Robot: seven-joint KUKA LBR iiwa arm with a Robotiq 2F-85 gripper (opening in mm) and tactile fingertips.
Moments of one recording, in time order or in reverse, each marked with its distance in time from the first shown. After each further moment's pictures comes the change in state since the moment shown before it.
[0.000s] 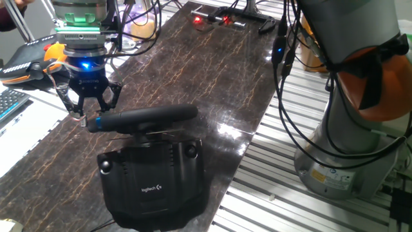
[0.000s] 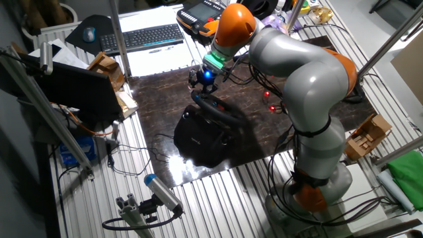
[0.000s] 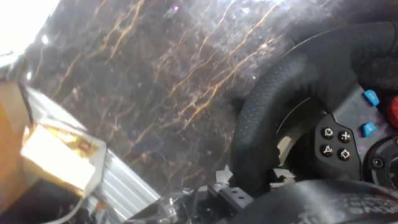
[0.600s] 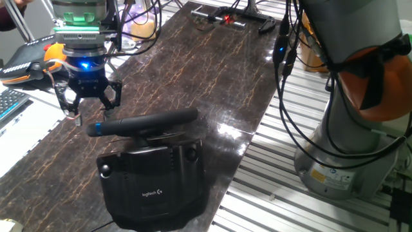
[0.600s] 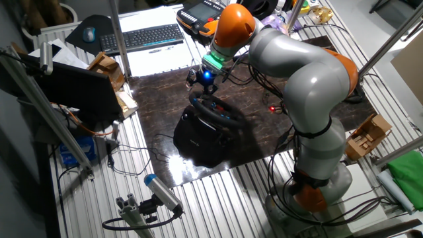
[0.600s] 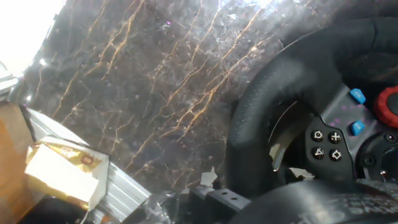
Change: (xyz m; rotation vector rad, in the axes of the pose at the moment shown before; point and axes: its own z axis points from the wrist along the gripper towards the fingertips) arm 0.008 0.000 -0.005 0.000 0.000 0.000
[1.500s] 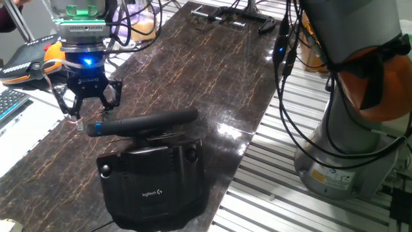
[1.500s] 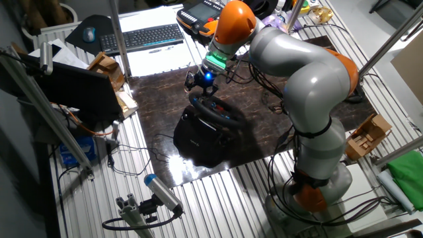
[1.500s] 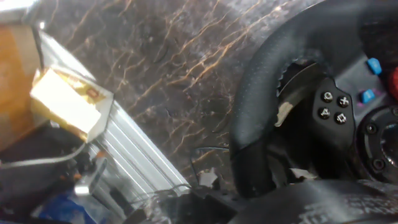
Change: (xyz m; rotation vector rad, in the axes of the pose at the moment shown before) arm 0.033 -0.002 -0.006 0.023 0.109 -0.234
